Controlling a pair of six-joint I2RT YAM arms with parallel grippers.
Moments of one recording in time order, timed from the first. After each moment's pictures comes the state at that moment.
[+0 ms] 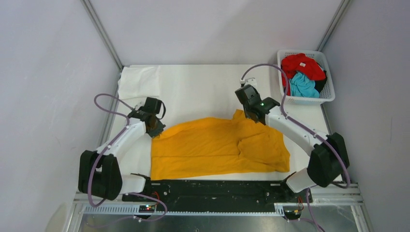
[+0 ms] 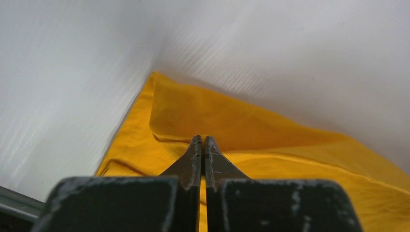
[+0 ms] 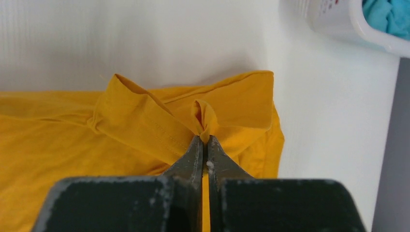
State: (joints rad) left arm -0.22 1.32 0.88 -0.75 -0.28 -0.90; right arm 0.60 1.52 1.23 -0.63 0.54 0.25
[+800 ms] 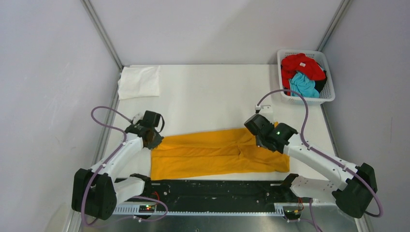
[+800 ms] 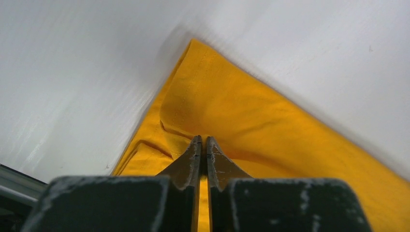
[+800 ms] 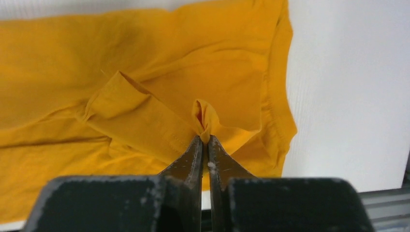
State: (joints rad) left arm -0.26 1.11 0.67 -0.75 -0.31 -0.94; right arm 0.77 1.10 0.90 -0.90 0.58 0.57
